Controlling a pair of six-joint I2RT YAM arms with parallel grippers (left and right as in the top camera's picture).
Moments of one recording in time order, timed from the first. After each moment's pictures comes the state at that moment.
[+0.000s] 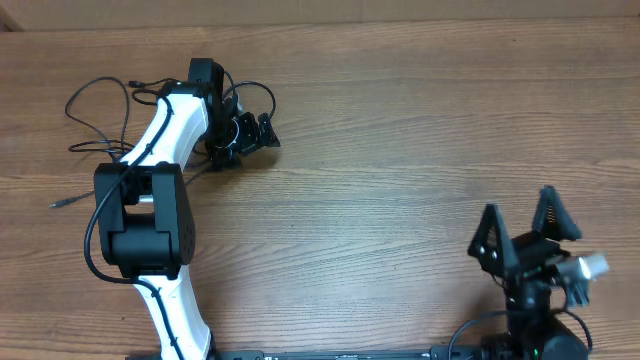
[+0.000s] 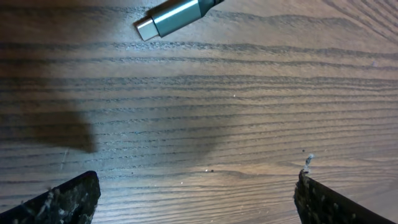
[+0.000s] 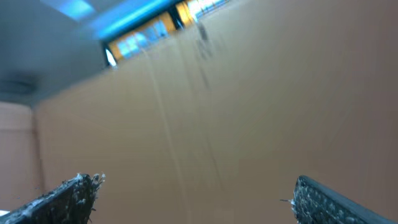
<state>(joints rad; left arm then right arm) -0.04 2.12 1.58 -0.93 0.40 -0.36 0.08 0.01 0.02 0.52 -0.05 0.41</state>
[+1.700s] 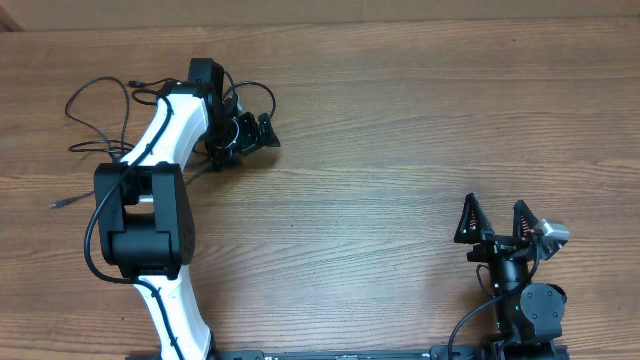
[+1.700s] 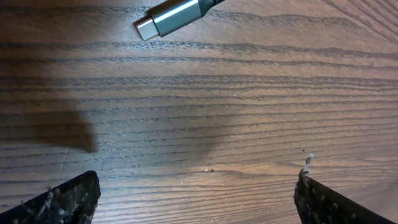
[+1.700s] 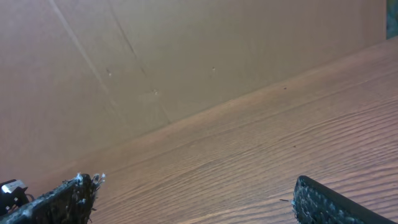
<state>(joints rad) -0.04 2.12 1.58 -0.93 0.40 -0.36 0.08 0.01 0.02 -0.02 0.07 0.41</state>
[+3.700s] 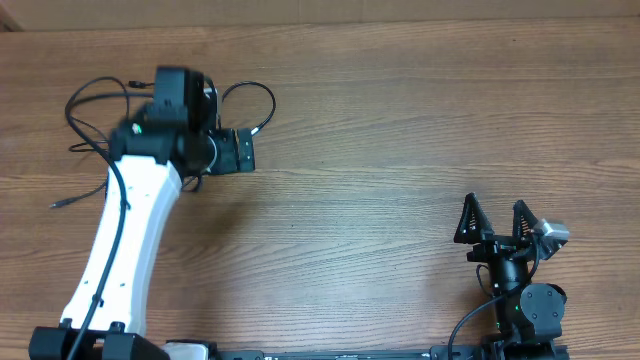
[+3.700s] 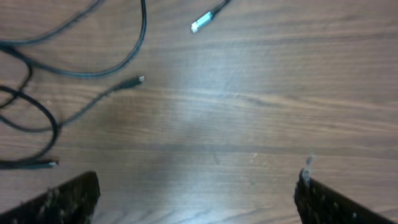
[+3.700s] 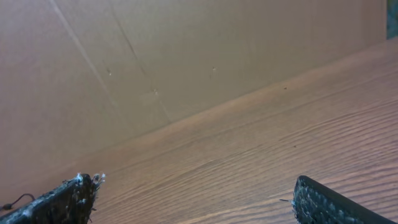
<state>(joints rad) -0.09 1.49 1.31 -0.99 0.07 -0.20 0.08 0.01 0.02 -0.02 0.07 0.41</state>
